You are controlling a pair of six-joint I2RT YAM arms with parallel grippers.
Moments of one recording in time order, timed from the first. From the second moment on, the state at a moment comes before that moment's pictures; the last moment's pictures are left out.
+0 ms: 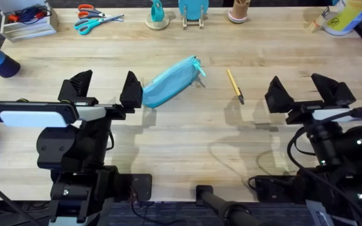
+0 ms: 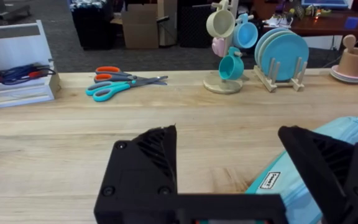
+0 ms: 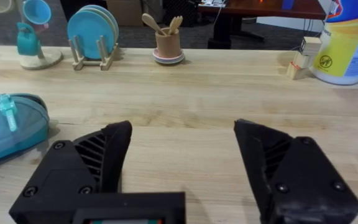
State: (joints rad) left arm 0.00 0.00 0.01 -0.02 0.01 0.00; right arm 0.00 0.00 0.01 -0.10 -0.03 0.01
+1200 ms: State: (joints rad) left arm 0.00 0.28 0.53 -0.47 0.06 0.05; right arm 0.00 0.39 0.50 -0.47 -0.05 0.04
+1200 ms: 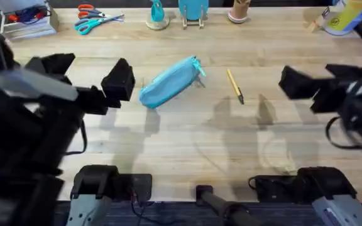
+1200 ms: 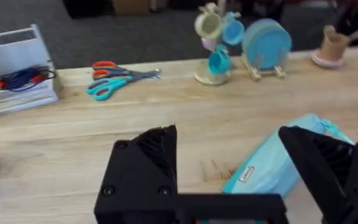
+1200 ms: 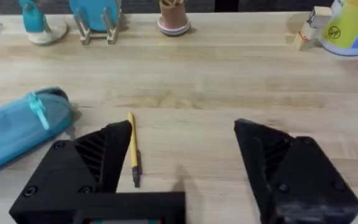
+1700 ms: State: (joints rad) left arm 0.00 0.61 0.81 -0.74 0.32 0.29; right arm 0.00 0.86 0.93 -0.65 -0.13 0.07
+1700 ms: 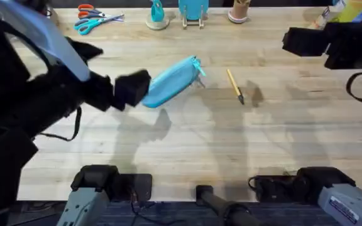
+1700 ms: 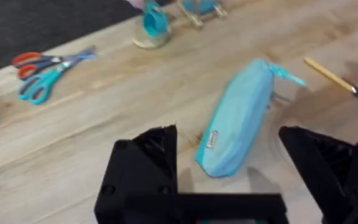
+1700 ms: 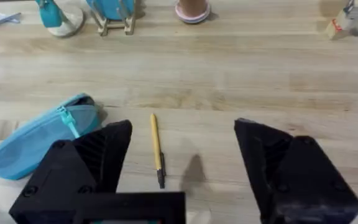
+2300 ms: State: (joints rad) left arm 0.00 0.61 0.81 -0.86 0.39 0.64; right arm 0.00 0.88 0.93 -0.66 -0.16 0.08
